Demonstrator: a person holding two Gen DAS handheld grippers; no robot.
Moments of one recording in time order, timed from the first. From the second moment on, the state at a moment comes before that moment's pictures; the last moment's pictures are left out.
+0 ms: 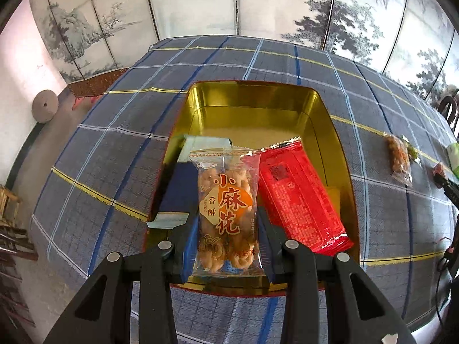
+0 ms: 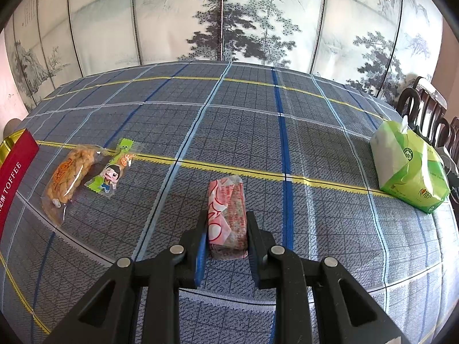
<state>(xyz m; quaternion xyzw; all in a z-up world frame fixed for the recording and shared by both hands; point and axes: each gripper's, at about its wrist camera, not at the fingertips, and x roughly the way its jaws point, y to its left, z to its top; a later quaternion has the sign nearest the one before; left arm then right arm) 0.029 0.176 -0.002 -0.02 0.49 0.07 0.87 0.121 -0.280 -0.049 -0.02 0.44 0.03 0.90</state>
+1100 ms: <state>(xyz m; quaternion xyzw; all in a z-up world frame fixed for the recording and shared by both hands) 0.024 0.159 0.002 0.04 0.48 0.09 0.87 0.120 -0.275 -0.046 0.00 0.44 0.00 0.90</state>
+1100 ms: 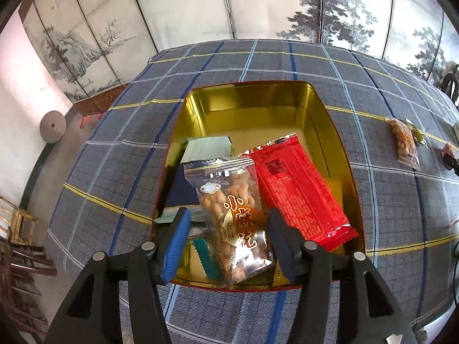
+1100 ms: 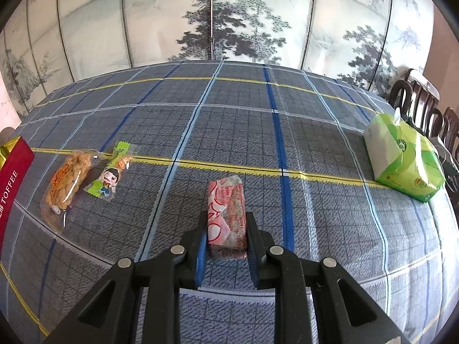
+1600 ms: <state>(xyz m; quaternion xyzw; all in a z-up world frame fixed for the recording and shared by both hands) 0.011 0.164 0.020 0.02 0.46 0.09 0.88 0.097 -0.244 -0.008 0.03 0.43 0.03 0.90</state>
